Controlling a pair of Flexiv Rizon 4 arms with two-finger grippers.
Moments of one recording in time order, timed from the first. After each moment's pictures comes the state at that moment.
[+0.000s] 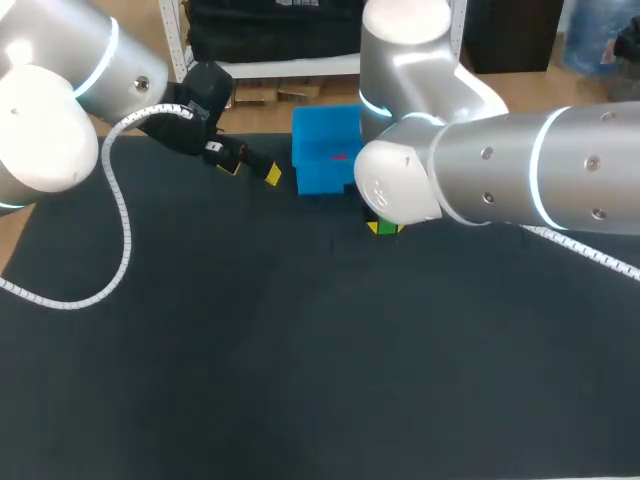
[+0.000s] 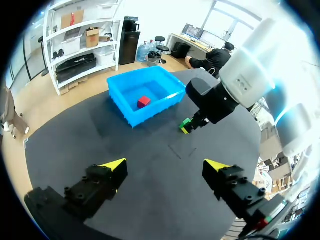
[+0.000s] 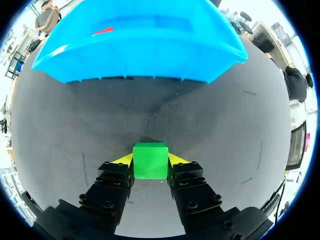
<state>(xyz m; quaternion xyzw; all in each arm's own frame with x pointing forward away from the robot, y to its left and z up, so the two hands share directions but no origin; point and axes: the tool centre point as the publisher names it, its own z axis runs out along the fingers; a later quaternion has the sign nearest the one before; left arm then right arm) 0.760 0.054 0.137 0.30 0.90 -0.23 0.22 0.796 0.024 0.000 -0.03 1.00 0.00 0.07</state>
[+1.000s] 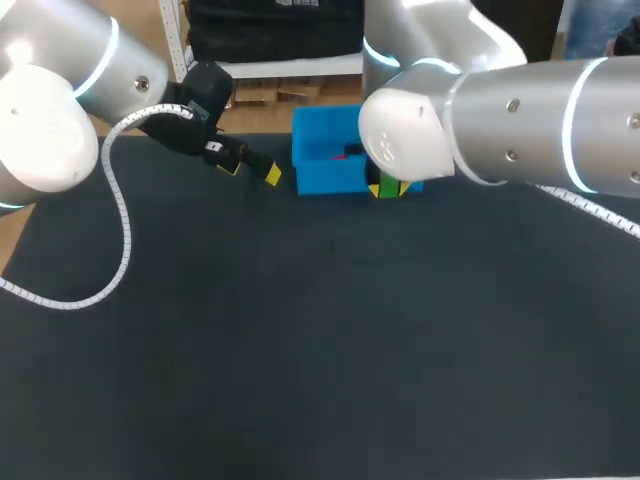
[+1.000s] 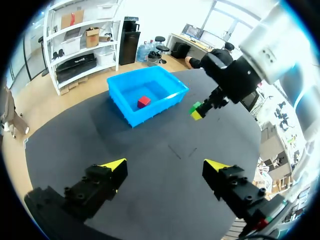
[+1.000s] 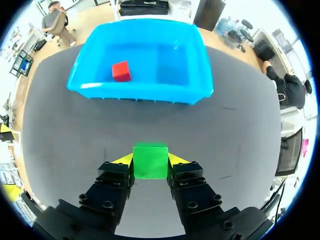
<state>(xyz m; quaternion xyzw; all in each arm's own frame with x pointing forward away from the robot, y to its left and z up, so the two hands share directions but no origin) 0.760 0.054 0.137 0.30 0.90 -0.23 0.22 0.803 0.022 0.076 -0.05 0.99 0.01 0.09</state>
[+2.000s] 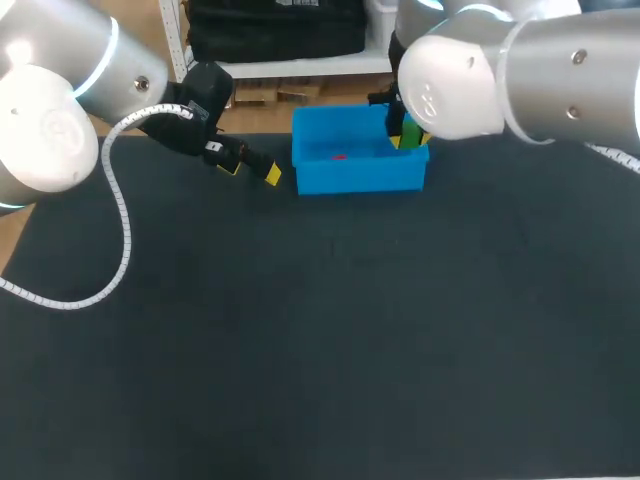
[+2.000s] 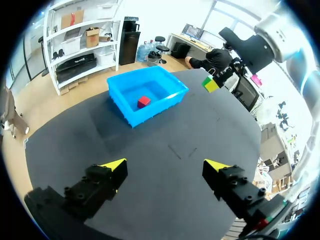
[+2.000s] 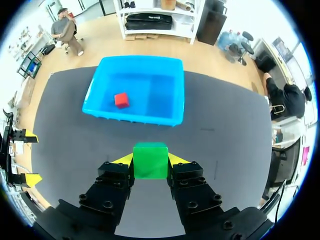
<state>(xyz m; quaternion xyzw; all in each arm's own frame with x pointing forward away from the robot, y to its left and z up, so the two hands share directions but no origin) 0.760 0.054 0.137 0.30 0.90 -0.23 0.22 0.825 -0.006 0.144 -0.07 0.99 0.03 0.14</state>
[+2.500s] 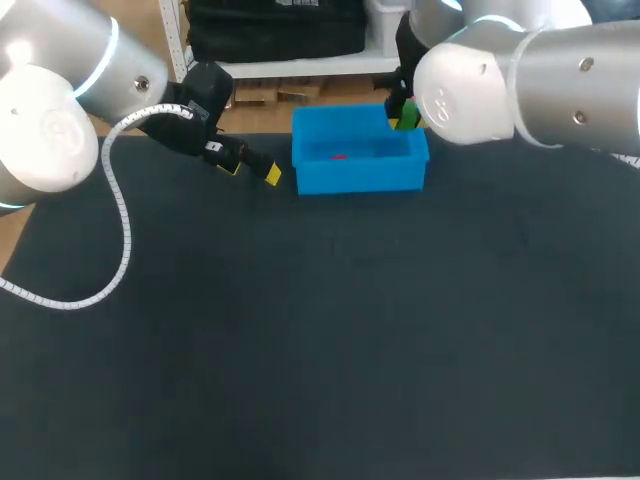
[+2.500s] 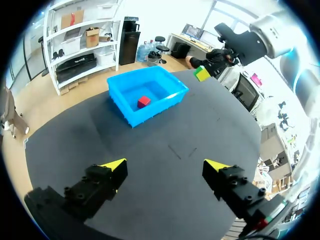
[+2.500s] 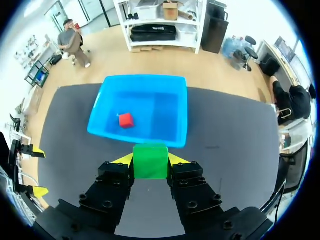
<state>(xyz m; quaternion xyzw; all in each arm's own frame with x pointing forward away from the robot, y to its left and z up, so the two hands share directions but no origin) 0.760 0.054 0.137 0.30 0.90 -0.23 0.22 0.862 -0.002 0.152 -0.07 0.98 0.08 0.20</state>
